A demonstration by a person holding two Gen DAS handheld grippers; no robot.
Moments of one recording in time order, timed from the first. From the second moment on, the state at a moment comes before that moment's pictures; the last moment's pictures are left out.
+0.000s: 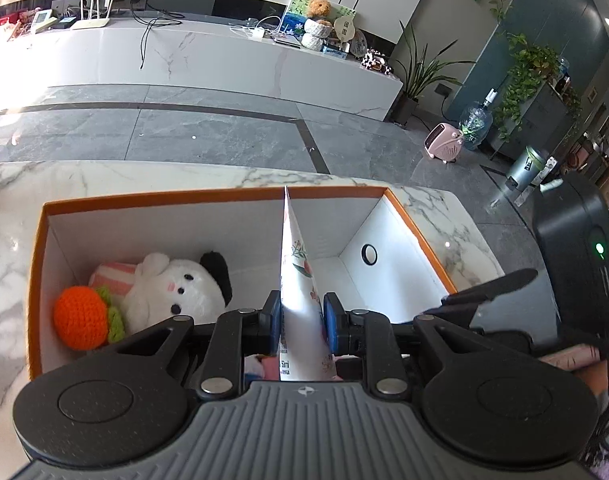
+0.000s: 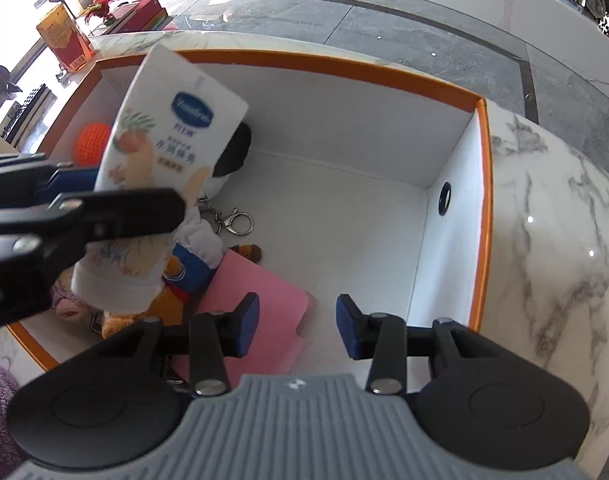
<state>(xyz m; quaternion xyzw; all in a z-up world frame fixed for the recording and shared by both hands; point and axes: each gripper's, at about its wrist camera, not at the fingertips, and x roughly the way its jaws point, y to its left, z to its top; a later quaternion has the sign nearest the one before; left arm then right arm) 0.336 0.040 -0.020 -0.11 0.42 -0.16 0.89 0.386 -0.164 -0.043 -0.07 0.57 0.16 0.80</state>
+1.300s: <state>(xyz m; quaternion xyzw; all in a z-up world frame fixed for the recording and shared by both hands) 0.358 0.001 -0.031 0.10 0.40 -0.14 0.90 0.388 -0.168 -0.056 -0.07 0.54 0.16 0.82</state>
